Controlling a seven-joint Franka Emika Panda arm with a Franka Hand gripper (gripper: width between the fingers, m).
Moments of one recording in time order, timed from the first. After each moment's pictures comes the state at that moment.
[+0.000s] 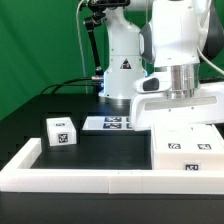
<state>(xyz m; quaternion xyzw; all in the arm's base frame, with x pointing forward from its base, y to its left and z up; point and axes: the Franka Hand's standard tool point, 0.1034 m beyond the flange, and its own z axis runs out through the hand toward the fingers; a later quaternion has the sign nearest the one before) 0.495 0.090 0.005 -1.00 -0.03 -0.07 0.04</state>
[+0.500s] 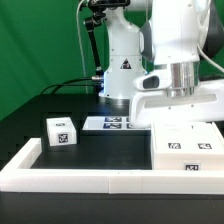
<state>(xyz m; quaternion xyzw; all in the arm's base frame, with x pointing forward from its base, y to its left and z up) 0.499 0.085 0.028 -1.00 -0.05 -0.07 0.03</state>
